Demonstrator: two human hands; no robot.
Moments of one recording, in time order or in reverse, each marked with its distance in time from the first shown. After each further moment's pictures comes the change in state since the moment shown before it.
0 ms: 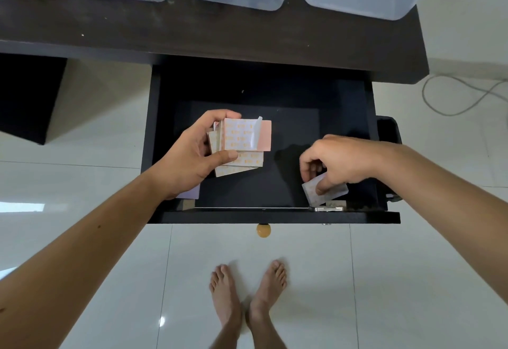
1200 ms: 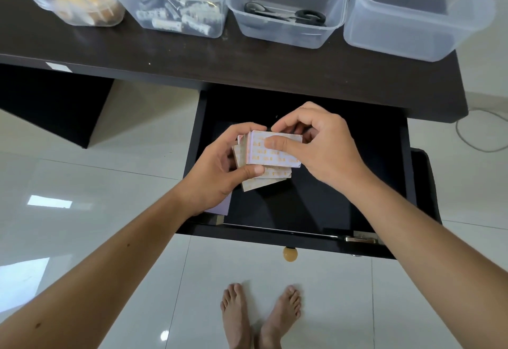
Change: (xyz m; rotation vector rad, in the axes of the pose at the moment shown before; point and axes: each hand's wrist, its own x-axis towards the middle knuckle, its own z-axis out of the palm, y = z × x) left_hand -0.019 0.017 -0.012 -0.120 0.041 0.100; right_hand 0.036 -0.093 -0.024 0.751 0.868 -0.270
